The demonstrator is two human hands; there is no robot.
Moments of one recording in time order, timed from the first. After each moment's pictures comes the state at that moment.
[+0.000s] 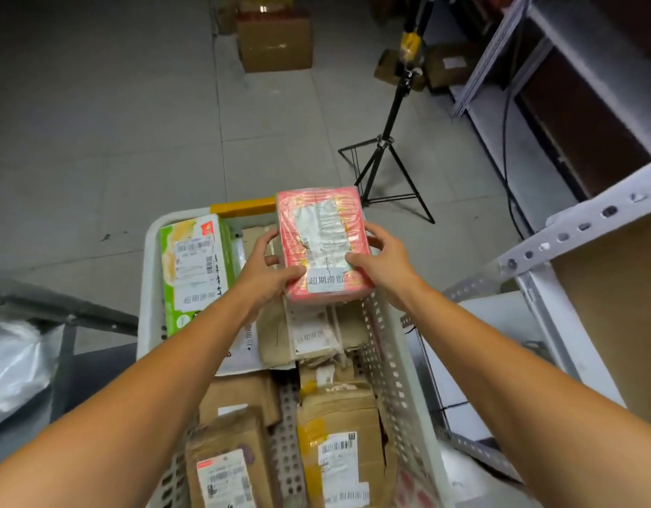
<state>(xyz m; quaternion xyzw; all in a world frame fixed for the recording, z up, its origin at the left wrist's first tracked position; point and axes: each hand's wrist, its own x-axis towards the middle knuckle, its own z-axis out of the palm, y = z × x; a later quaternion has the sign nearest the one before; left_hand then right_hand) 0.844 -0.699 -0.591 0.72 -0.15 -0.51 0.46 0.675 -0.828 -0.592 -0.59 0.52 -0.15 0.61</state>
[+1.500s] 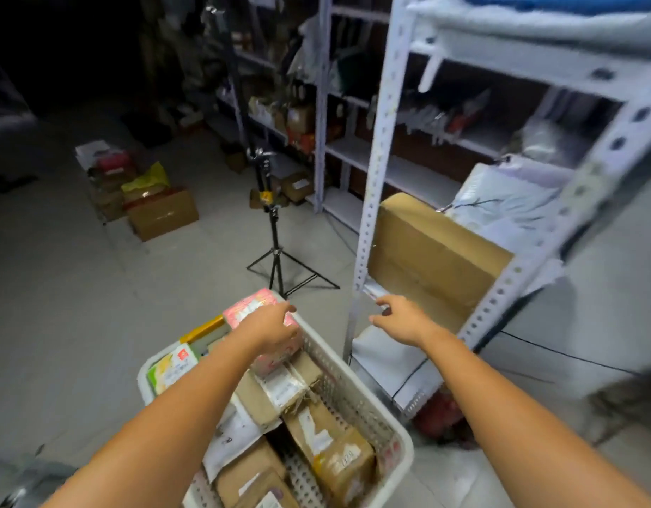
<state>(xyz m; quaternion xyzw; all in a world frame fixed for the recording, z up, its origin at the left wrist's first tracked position) 0.768 -0.655 -0.345 0.67 -0.70 -0.27 -0.01 0.503 -0.671 -0.330 -0.65 0.67 -0.05 0.35</state>
